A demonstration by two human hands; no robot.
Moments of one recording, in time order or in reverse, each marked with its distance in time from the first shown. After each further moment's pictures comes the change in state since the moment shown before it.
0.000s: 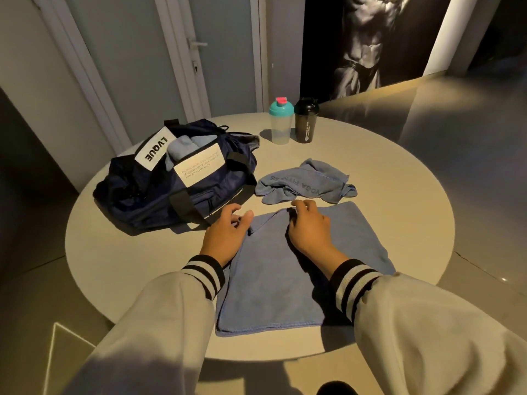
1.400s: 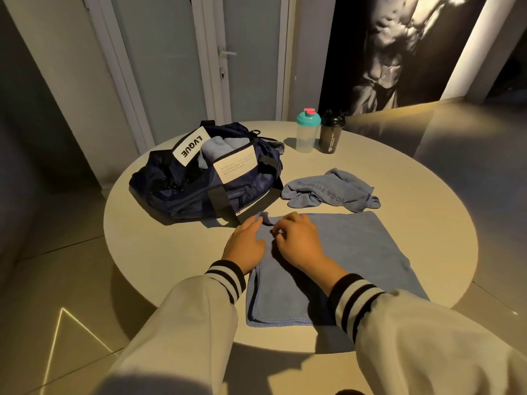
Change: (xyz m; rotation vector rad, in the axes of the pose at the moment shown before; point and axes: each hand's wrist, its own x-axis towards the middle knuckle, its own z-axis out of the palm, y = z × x) left_hand -0.016 -0.037 -0.007 0.122 -0.042 0.079; right_hand -0.032 -0.068 0.024 -0.024 -0.040 -0.292
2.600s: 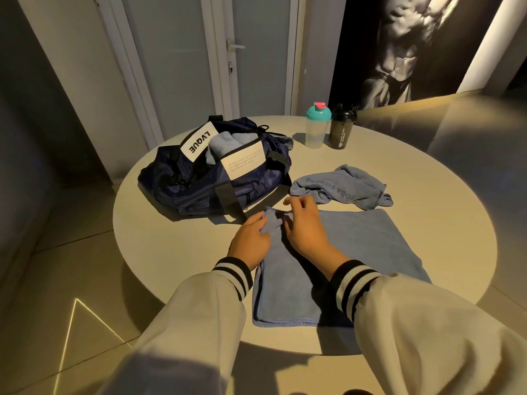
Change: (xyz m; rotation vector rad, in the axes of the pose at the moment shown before) left_hand 0.004 0.002 -0.002 -0.042 0.037 -0.059; right_hand 0.030 0.010 0.017 0.087 0.159 -0.027
